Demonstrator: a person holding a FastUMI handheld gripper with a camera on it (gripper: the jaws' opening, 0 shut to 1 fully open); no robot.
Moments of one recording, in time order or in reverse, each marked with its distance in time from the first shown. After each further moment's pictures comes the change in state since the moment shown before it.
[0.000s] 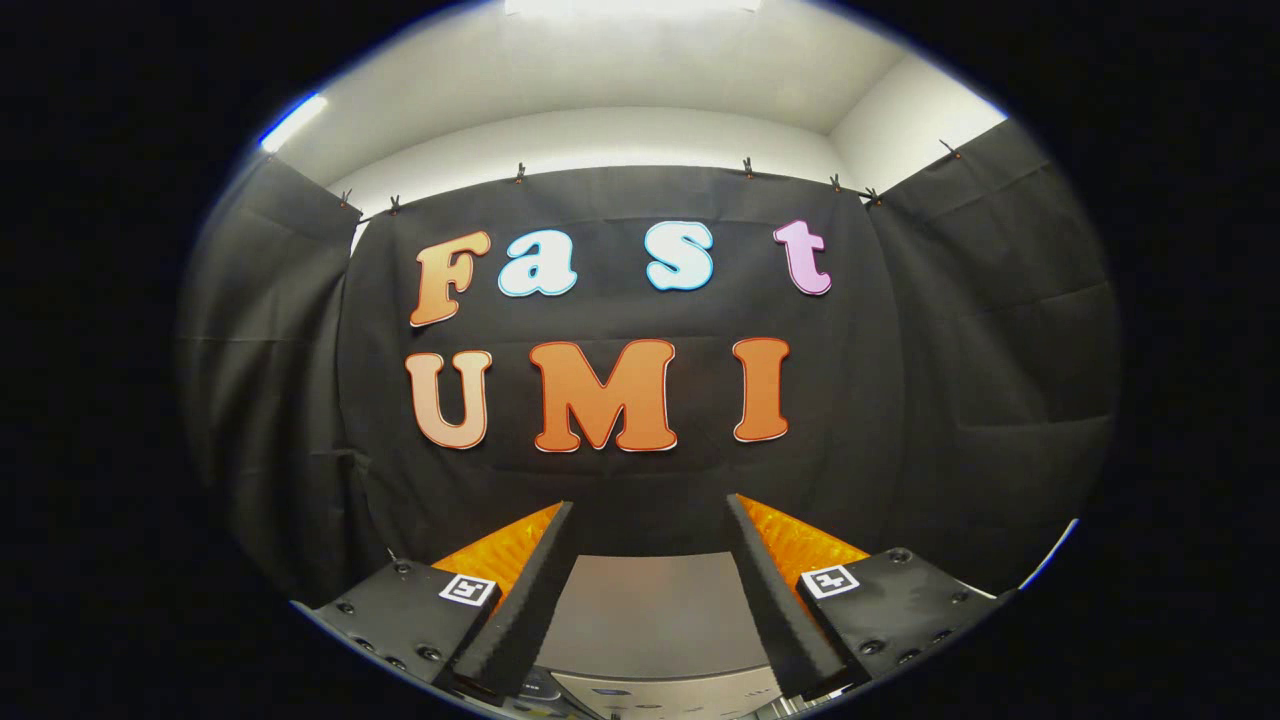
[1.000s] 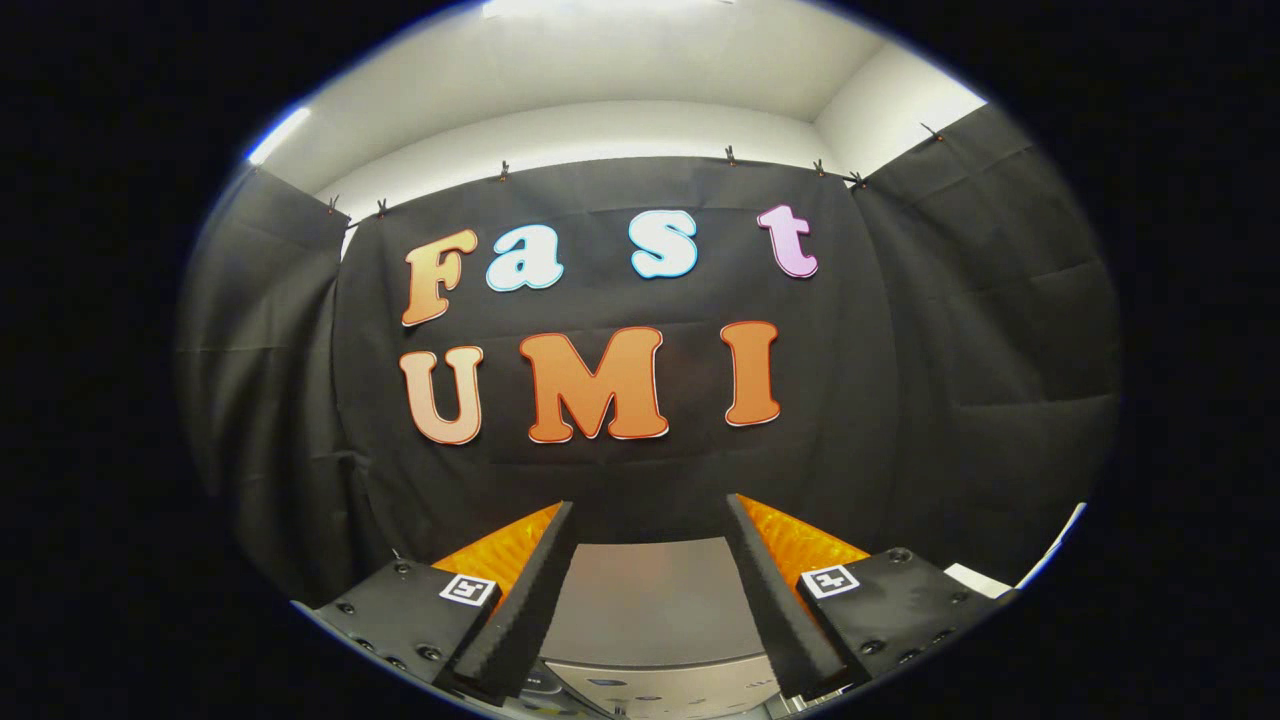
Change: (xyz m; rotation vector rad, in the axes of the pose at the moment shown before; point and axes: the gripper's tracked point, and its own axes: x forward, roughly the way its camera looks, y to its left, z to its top) arm -0.007 -0.022 -0.016 0.040 0.016 -0.002
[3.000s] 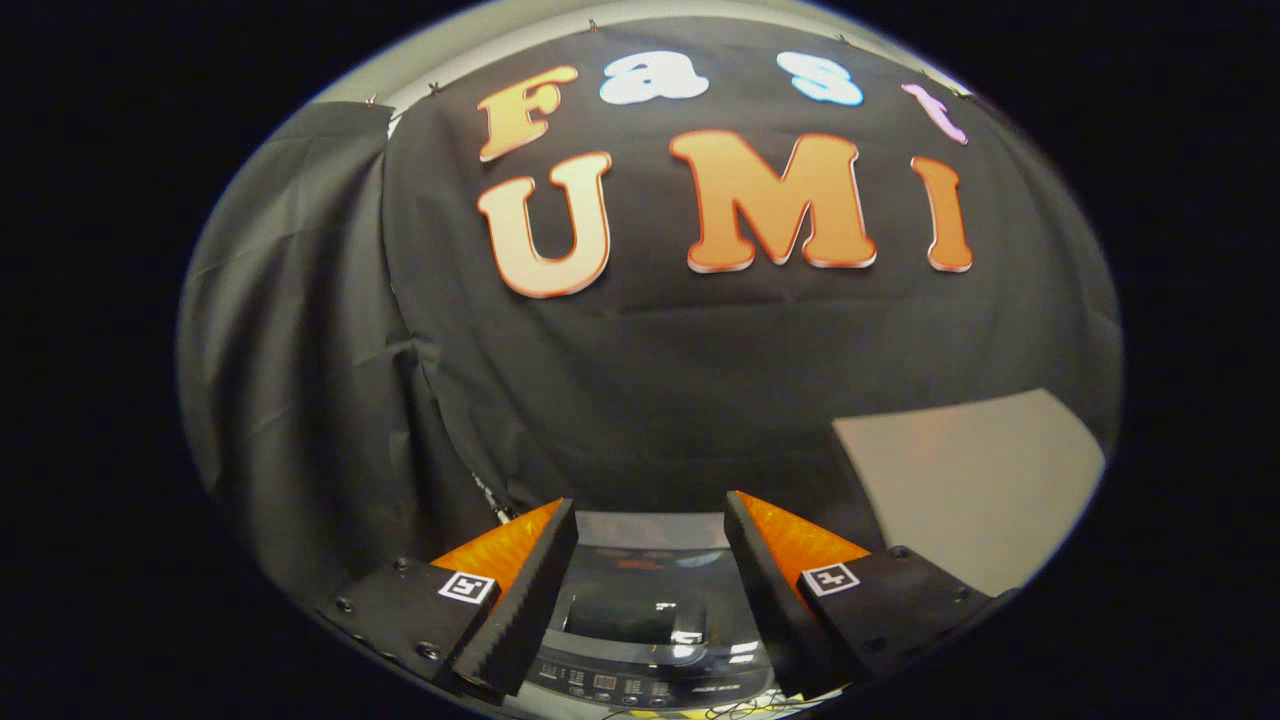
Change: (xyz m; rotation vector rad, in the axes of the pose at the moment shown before) arm 0.189 0.315 -0.258 0.021 0.344 0.215
